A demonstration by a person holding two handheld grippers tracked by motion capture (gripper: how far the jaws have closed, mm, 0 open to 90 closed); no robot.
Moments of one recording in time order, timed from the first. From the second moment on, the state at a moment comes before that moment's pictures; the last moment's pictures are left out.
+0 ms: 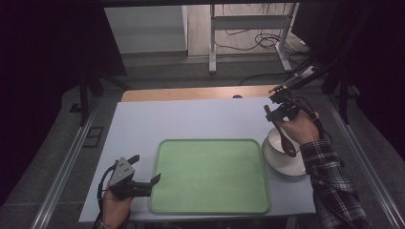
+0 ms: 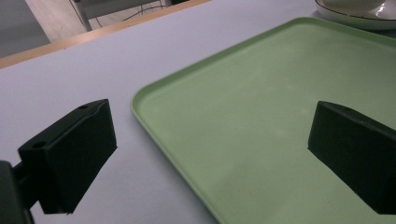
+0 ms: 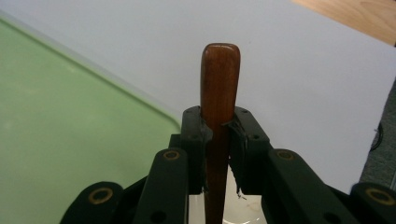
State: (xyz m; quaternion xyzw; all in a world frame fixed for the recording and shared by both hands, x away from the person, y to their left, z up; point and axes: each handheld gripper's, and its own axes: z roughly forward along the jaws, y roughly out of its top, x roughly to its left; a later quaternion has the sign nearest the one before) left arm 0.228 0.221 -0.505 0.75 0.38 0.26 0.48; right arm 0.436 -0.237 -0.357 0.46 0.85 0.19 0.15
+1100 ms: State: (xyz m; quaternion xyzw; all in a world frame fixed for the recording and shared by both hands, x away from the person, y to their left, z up) left arm 0.228 0.220 -0.504 0.75 0.38 0.25 0.48; right arm 0.406 -0.177 -0.413 0.45 0.88 0.13 0.06
